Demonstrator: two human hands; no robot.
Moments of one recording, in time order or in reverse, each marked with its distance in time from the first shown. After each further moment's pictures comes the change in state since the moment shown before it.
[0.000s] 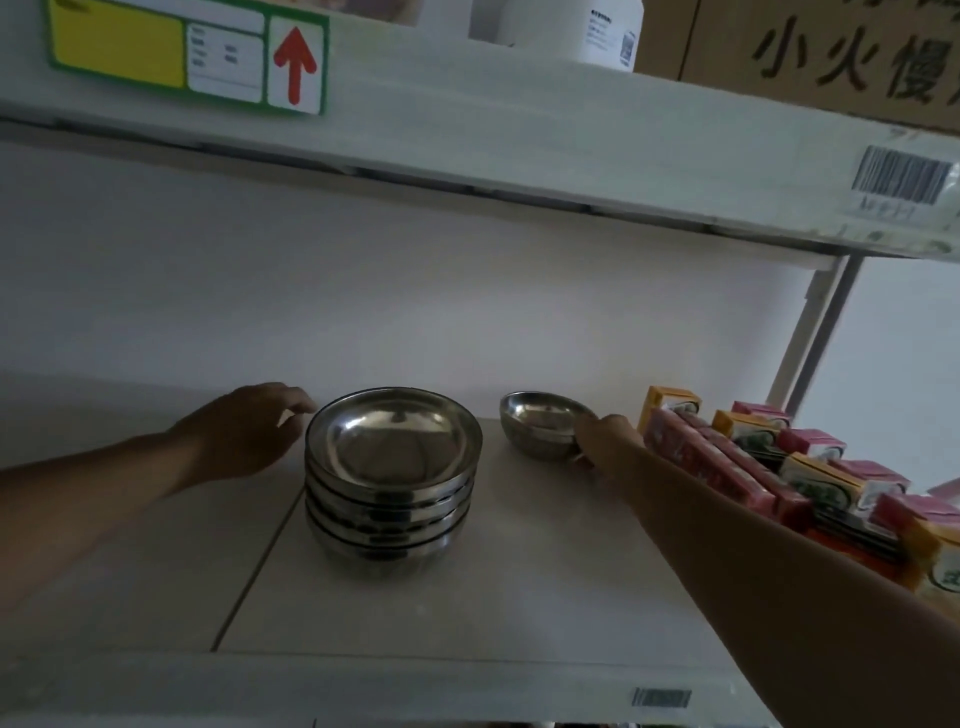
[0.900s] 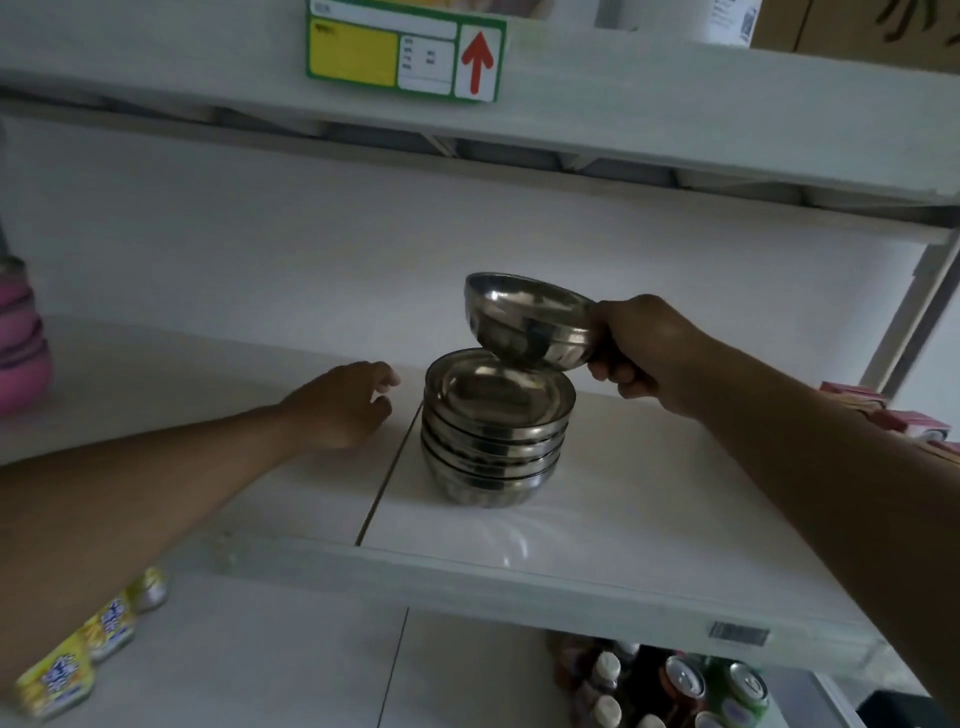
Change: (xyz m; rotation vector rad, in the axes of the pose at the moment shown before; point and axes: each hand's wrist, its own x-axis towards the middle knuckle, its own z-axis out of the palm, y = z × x) left_hand -0.052 0.019 -0.010 -0.075 -0.020 -0.180; right_hand -0.170 -0.098 -0.029 0.255 -0.306 -0.406
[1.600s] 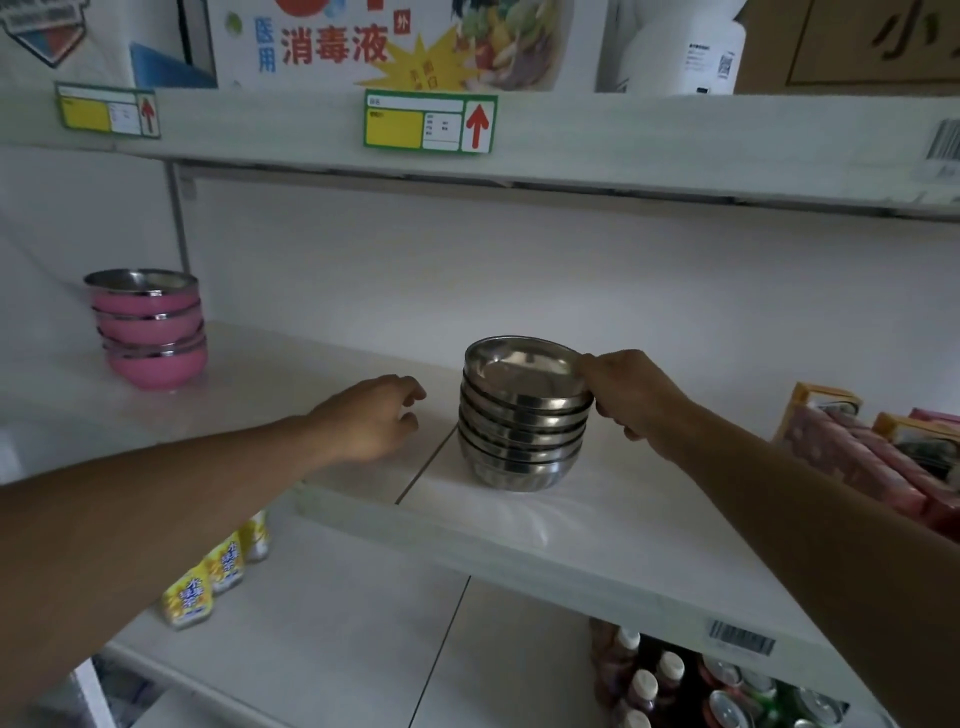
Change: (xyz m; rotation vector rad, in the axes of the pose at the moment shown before) left_hand -0.079 0.038 -0.026 0.151 -0.002 -0.156; right_hand -0.003 0.034 0.025 -0.209 -0.078 -0.091
